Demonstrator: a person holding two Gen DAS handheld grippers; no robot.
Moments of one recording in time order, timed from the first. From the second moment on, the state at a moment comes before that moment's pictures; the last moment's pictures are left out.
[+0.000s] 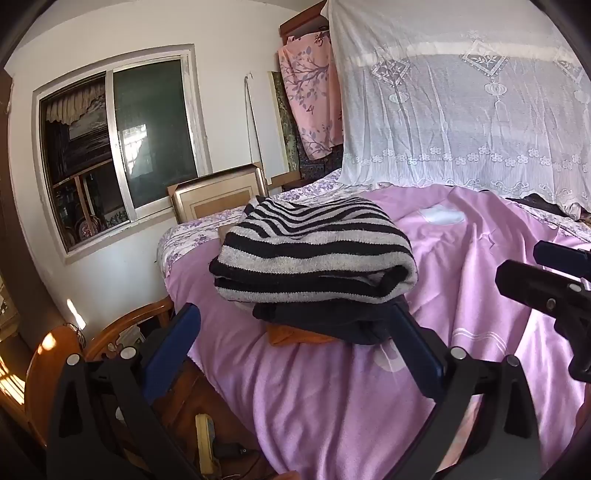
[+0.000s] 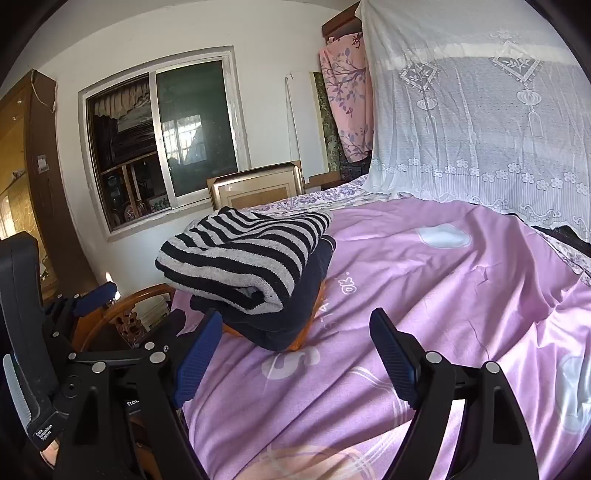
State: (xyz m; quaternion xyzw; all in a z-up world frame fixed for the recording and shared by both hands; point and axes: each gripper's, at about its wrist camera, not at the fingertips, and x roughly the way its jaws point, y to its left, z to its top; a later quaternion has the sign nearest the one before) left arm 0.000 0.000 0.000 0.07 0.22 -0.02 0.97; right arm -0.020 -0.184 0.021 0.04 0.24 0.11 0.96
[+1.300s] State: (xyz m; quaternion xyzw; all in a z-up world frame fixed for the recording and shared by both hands) left arm -0.002 -0.036 -0.016 0.10 0.24 -0.05 0.96; right arm -0.034 -0.220 0.018 0.06 0.24 0.07 0.97
